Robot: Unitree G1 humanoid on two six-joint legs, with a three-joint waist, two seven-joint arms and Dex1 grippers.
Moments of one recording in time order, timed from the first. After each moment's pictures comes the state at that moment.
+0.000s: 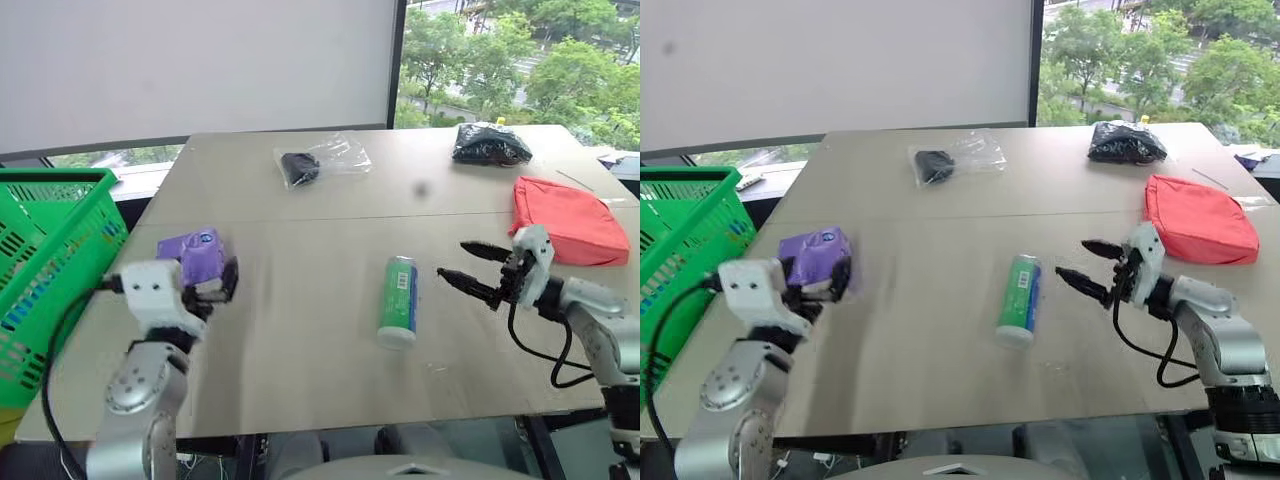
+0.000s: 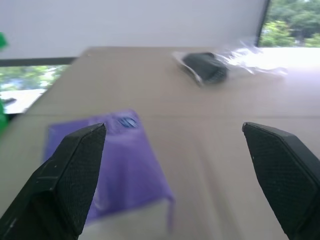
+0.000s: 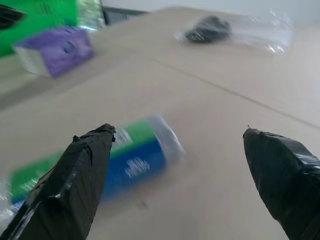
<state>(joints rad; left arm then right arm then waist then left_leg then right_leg) 0.14 0.29 0.43 -0.66 -0.34 0.62 -0.10 -0.21 -0.59 -0.10 -0.19 0.55 0.49 0.95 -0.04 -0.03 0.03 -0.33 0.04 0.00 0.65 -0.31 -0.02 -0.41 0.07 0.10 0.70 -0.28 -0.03</state>
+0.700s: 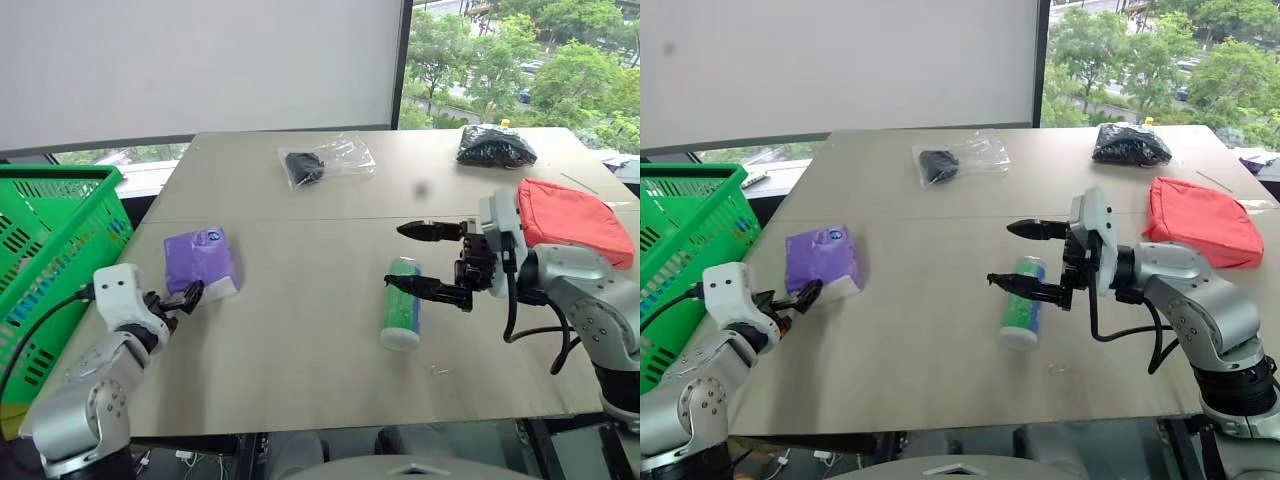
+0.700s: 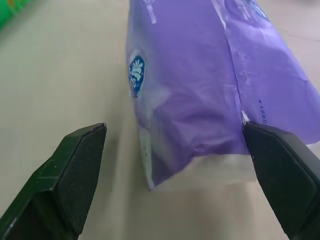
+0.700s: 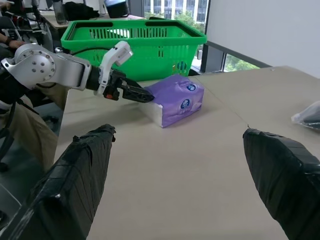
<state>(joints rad) 0.04 0.40 0.57 -0.34 -0.48 0.93 -0.18 -0.36 -0.62 0.01 -0.49 0.72 0.68 0.92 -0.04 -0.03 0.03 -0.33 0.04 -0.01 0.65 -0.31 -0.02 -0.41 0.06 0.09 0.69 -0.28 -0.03</state>
